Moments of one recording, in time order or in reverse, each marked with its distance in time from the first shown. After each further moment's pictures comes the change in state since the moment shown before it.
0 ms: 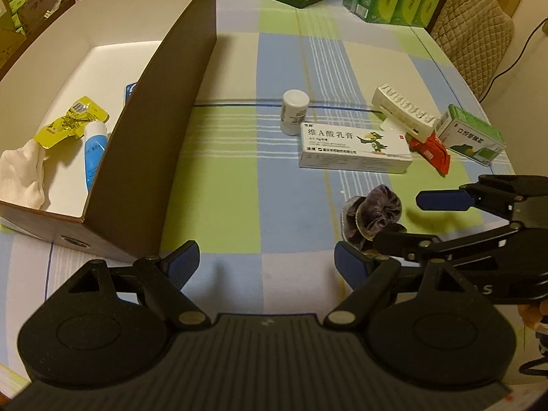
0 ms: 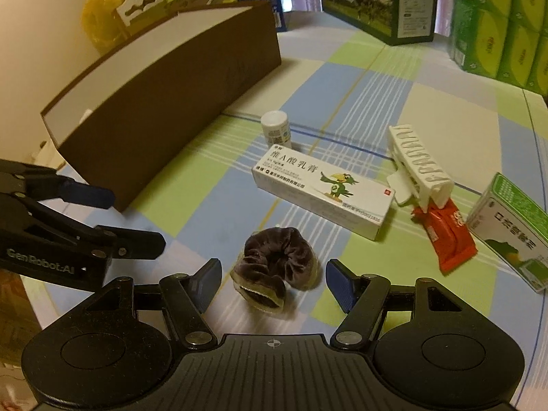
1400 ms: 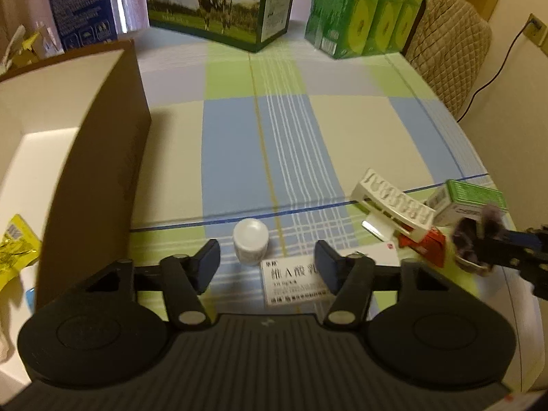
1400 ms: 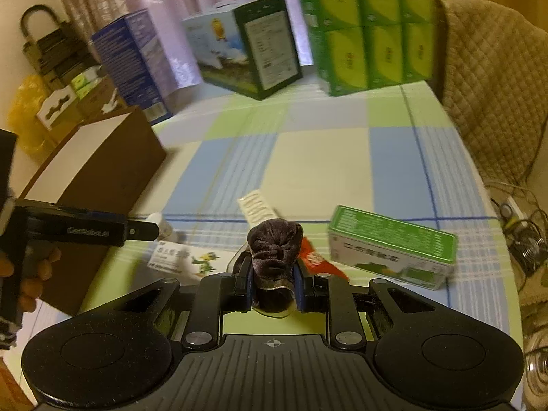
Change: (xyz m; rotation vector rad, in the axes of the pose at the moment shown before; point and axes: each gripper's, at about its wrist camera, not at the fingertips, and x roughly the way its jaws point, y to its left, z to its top) left arm 0.059 -0.029 0.112 0.113 -0.065 -0.090; right arm -0.068 -0.093 0.014 0.322 -0.206 -0.155
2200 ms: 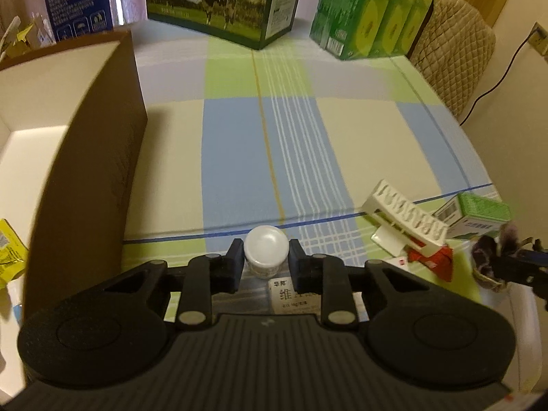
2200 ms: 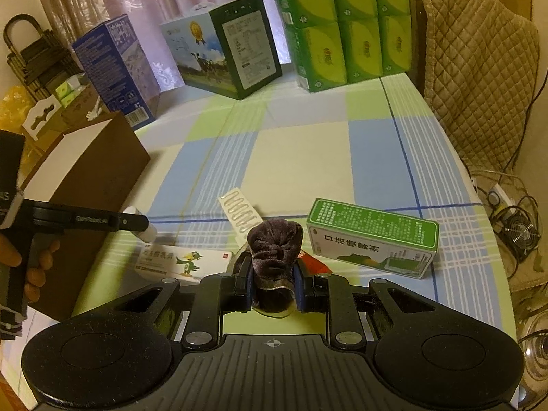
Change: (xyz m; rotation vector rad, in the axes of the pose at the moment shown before) left arm 0.008 0.011 0.007 -0.021 -0.011 -0.029; right arm -0.004 -0.007 -0.004 0.035 -0.004 -0.033
